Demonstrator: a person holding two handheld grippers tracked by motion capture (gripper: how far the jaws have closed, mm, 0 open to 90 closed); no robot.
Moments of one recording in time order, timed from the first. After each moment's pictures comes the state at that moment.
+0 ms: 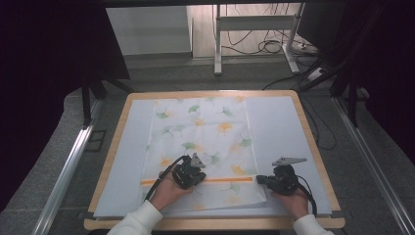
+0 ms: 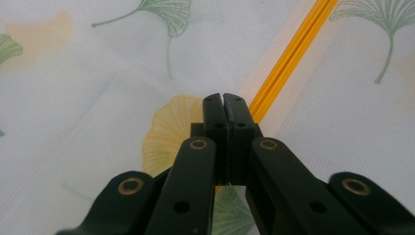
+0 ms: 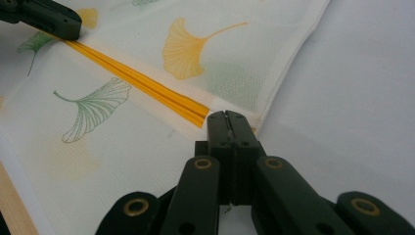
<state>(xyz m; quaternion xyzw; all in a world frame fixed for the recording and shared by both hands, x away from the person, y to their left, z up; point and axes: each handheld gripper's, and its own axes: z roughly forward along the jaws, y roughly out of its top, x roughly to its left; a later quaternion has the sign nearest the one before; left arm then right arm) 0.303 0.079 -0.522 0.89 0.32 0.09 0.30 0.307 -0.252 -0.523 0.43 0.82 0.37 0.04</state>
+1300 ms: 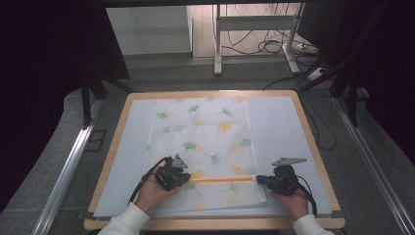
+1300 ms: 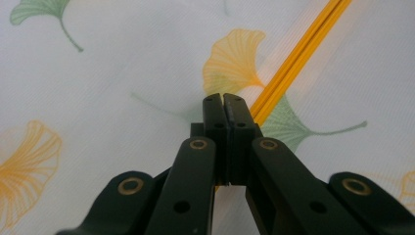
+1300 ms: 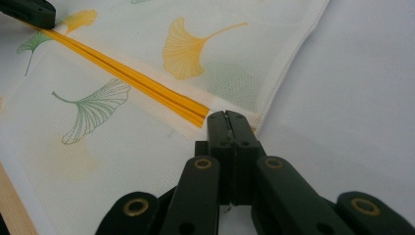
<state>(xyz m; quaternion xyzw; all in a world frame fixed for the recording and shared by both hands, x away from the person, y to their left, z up) 0.294 0.127 -0.524 0.88 0.36 0.09 0.29 0.306 -0.252 -0.523 0.43 0.82 0.37 0.05</state>
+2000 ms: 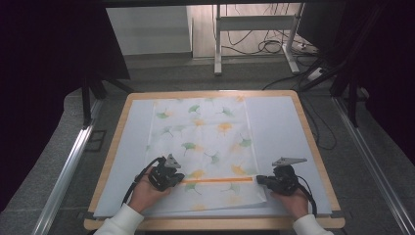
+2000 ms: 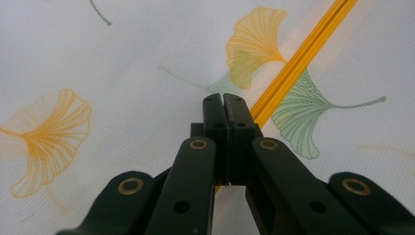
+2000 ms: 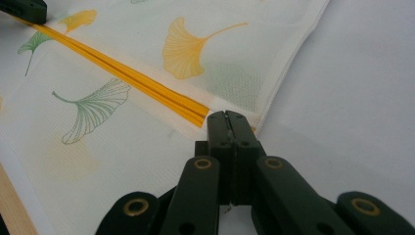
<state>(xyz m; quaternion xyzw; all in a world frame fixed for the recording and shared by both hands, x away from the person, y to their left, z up) 0.291 0.144 -0.524 0.88 0.37 0.09 0.29 0.306 -0.252 -0.523 0.43 0.82 0.37 0.05</state>
